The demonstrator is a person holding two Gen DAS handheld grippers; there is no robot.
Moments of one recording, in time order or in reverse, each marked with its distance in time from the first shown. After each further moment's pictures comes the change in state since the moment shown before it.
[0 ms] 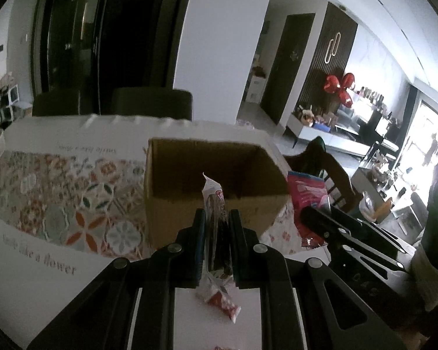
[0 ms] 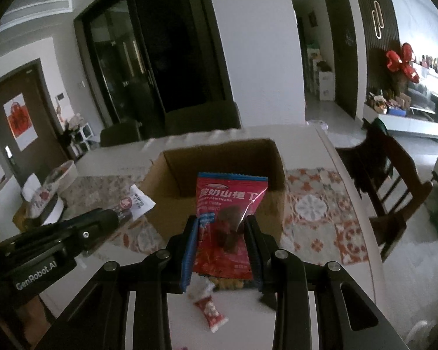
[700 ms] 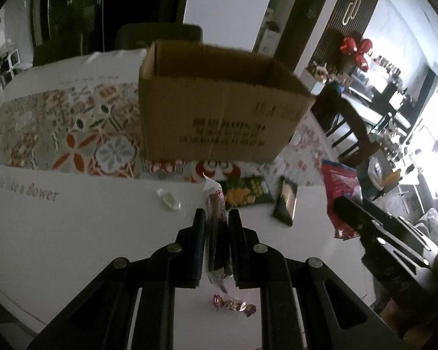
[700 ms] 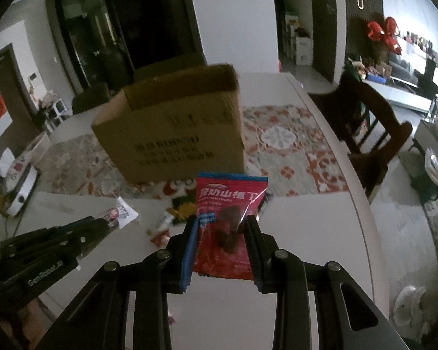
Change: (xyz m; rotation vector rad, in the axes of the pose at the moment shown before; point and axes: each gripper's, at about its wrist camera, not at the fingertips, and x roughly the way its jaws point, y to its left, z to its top) left arm 0.034 -0.002 -0.091 -0.045 0.252 0.032; right arm 0.001 -0.030 -0.083 0.040 0.177 -0.112
